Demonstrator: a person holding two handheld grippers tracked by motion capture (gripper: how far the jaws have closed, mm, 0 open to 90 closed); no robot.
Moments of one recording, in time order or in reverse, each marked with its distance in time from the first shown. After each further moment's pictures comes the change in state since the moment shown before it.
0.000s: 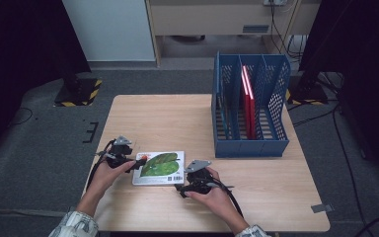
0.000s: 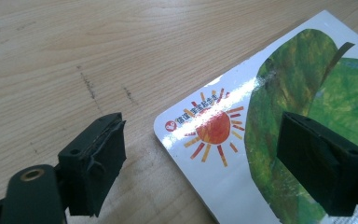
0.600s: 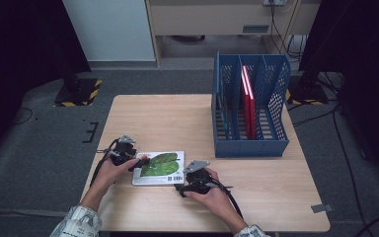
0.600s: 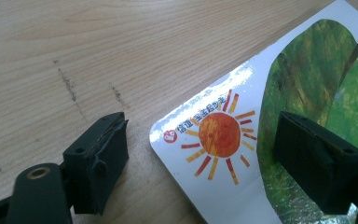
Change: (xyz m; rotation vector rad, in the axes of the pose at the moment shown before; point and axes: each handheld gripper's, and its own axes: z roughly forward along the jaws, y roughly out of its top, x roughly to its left) left arm 0.006 0.004 0.019 0.041 -0.058 -0.015; right arm 0.001 -0.002 0.006 0.008 -0.007 0.003
